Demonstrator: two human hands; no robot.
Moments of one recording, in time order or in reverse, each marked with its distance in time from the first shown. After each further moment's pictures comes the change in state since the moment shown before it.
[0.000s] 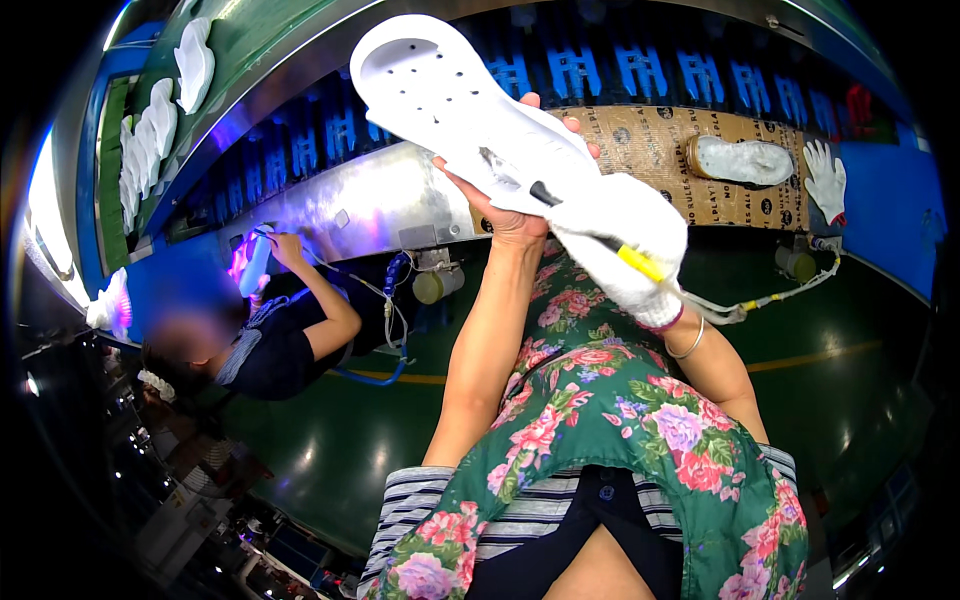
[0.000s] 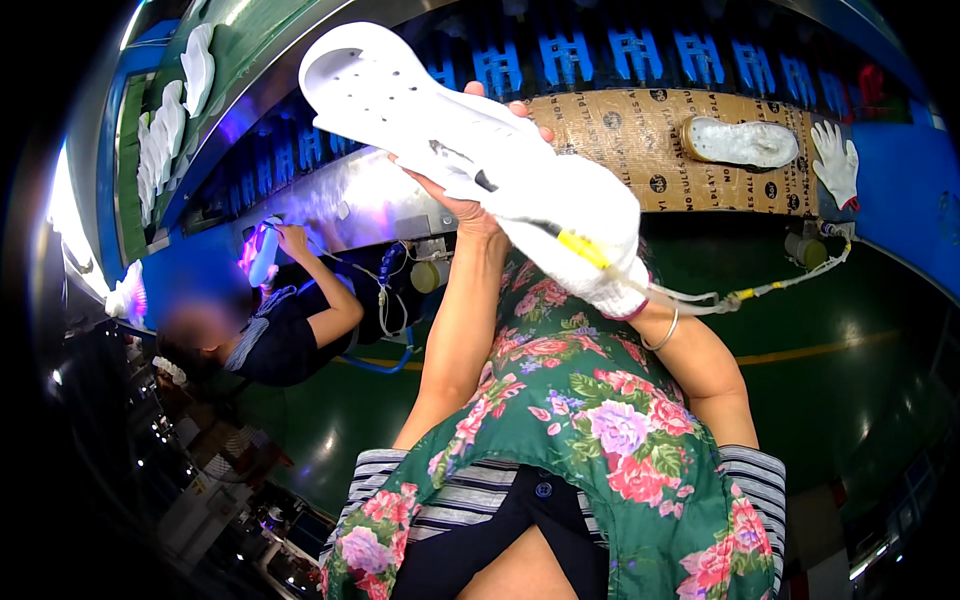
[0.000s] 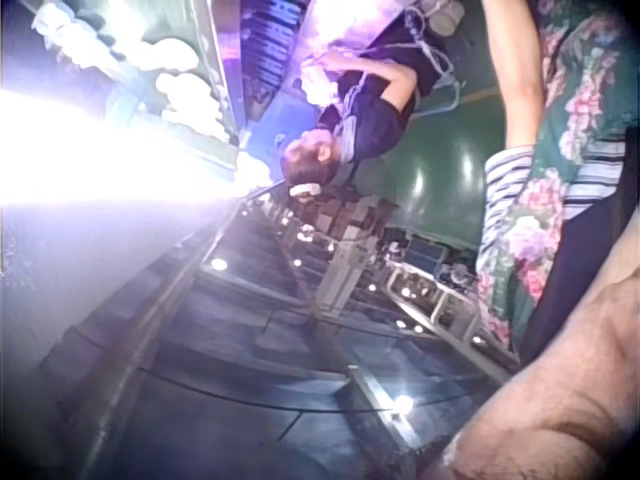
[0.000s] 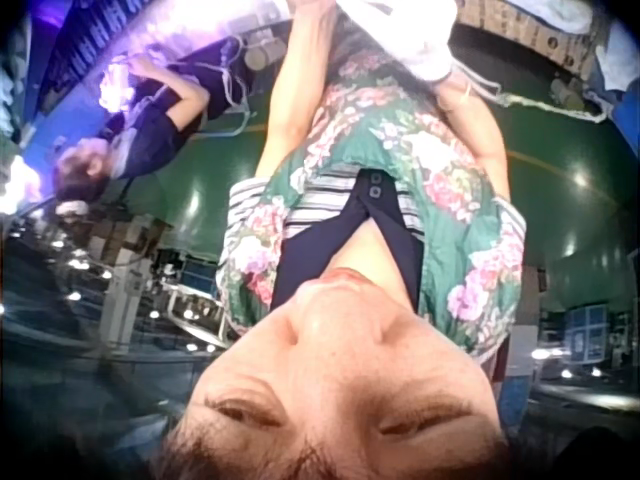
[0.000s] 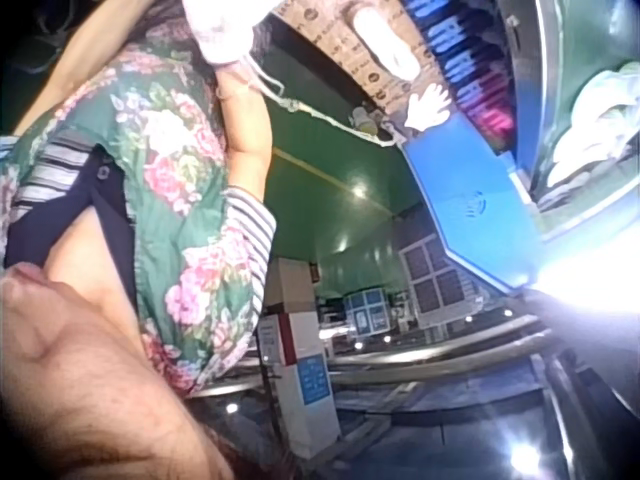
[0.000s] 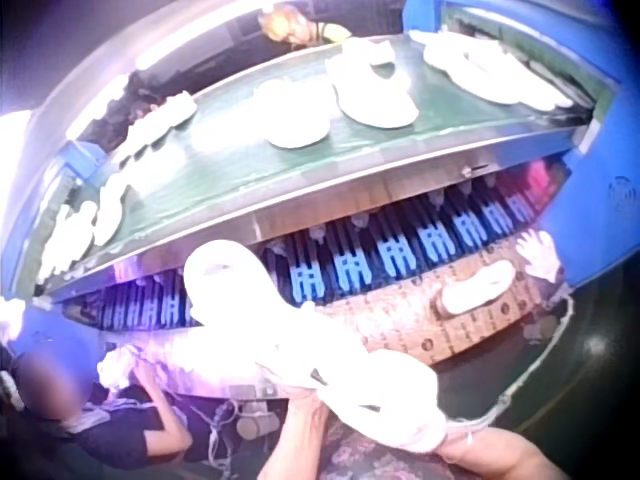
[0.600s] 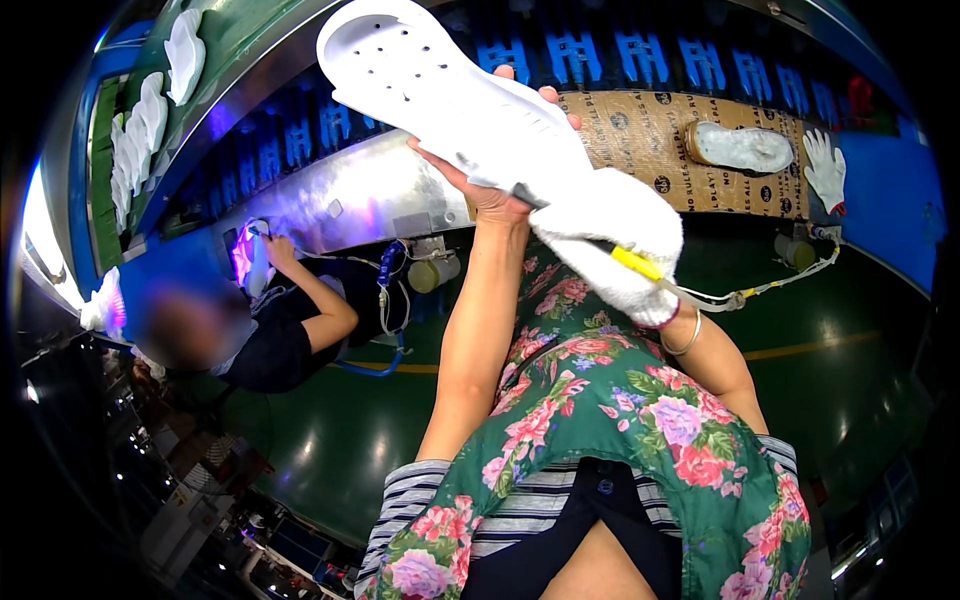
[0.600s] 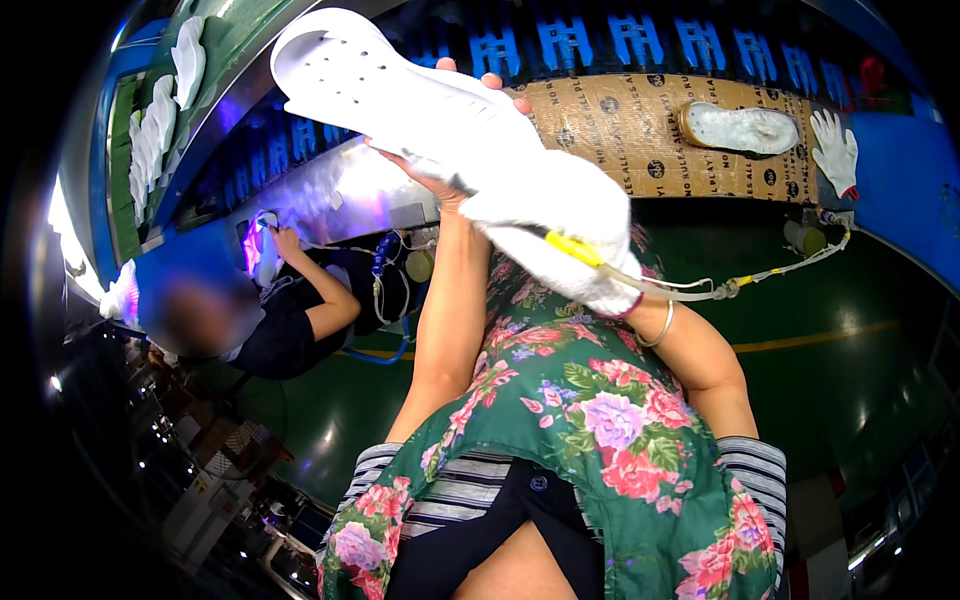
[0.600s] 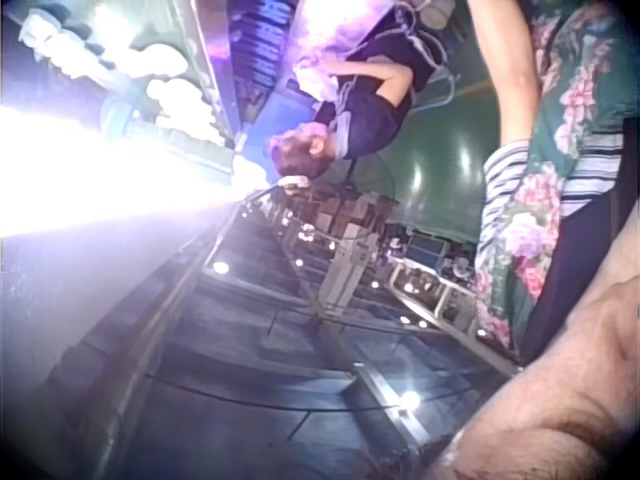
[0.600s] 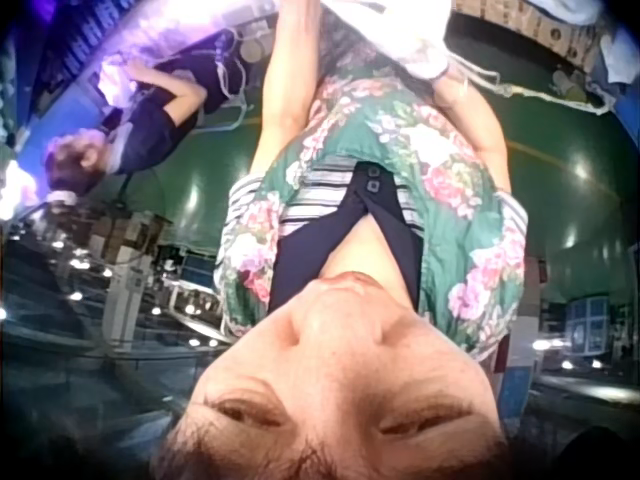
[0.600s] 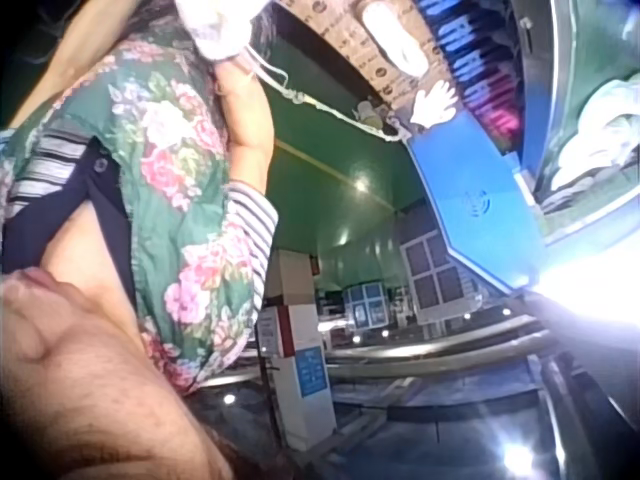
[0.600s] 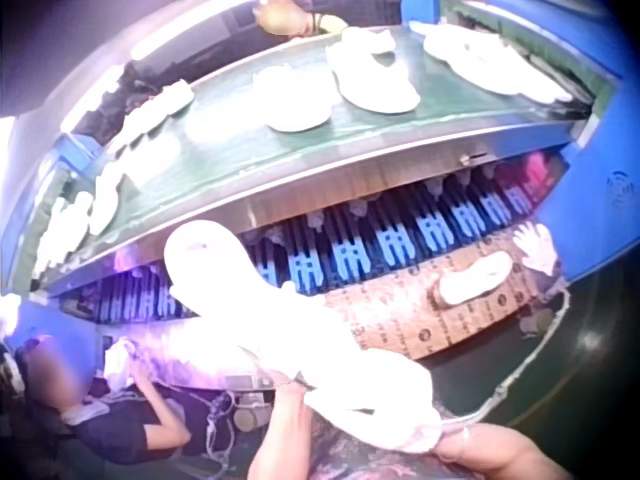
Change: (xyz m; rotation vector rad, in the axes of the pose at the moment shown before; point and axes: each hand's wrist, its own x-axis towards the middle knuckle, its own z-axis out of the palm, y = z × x) left_hand 0.010 0.015 0.001 -0.151 -0.210 -0.034; right_hand -0.020 -0.001 0.005 0.053 -0.111 0.141
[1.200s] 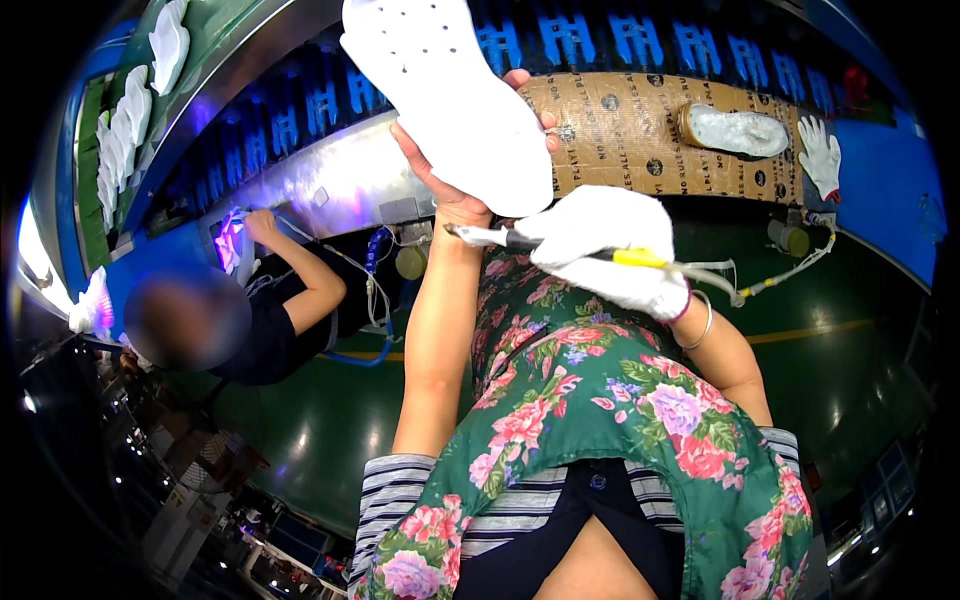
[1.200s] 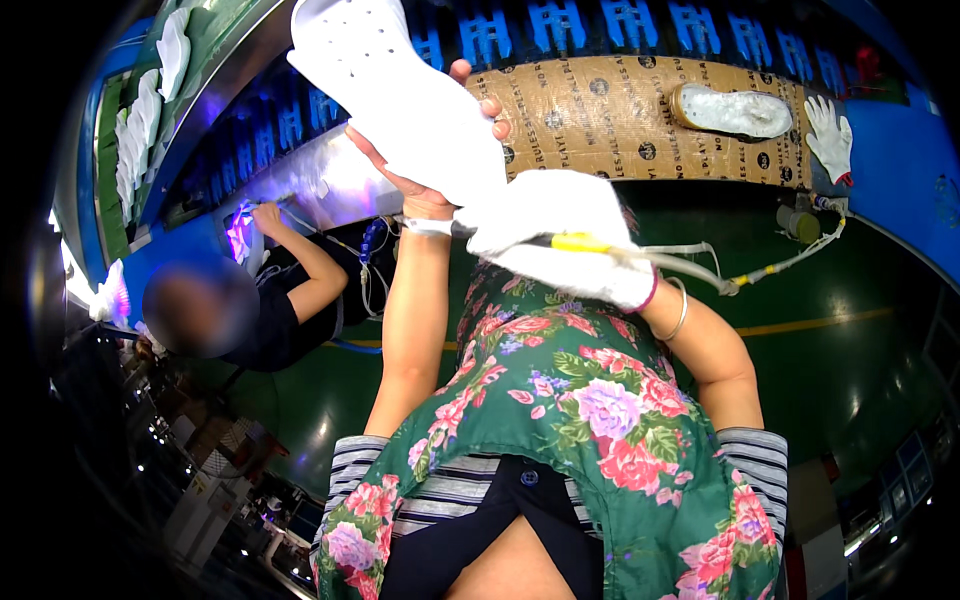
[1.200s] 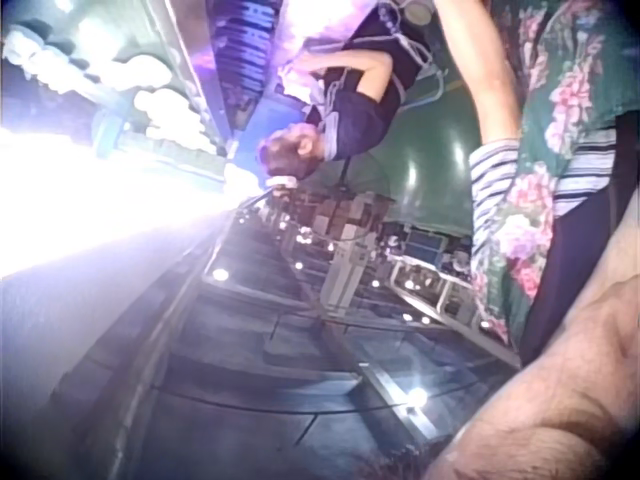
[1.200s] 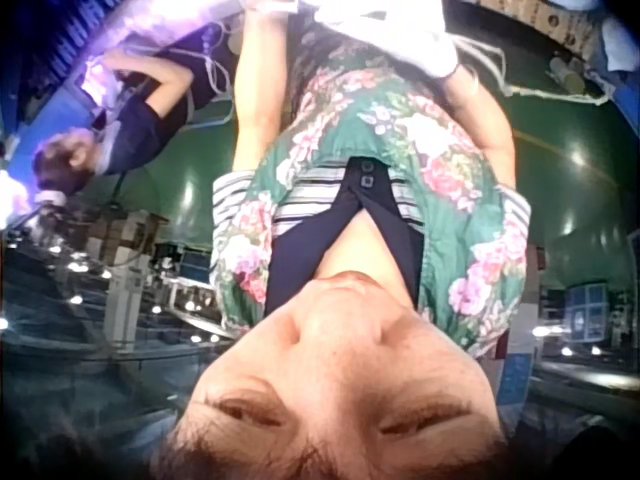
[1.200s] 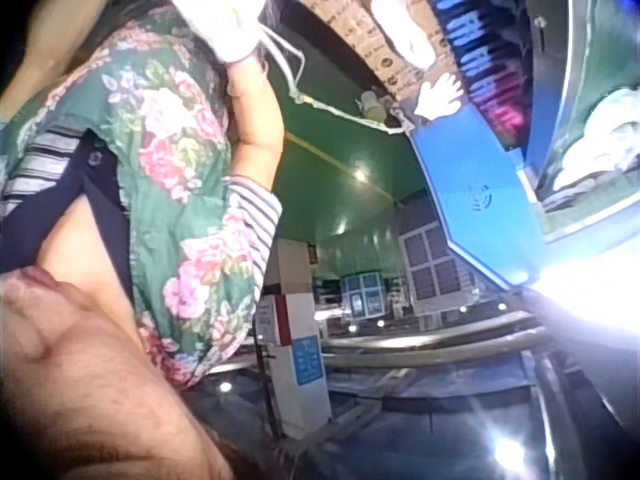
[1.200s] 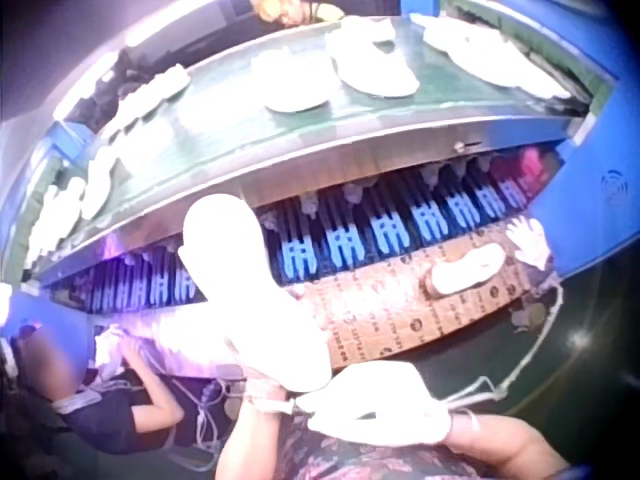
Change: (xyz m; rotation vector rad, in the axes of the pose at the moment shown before) left_hand -0.027 0.027 0.000 0.120 0.188 -0.240; right_hand 0.001 0.002 -0.019 0.174 -0.232 -0.168
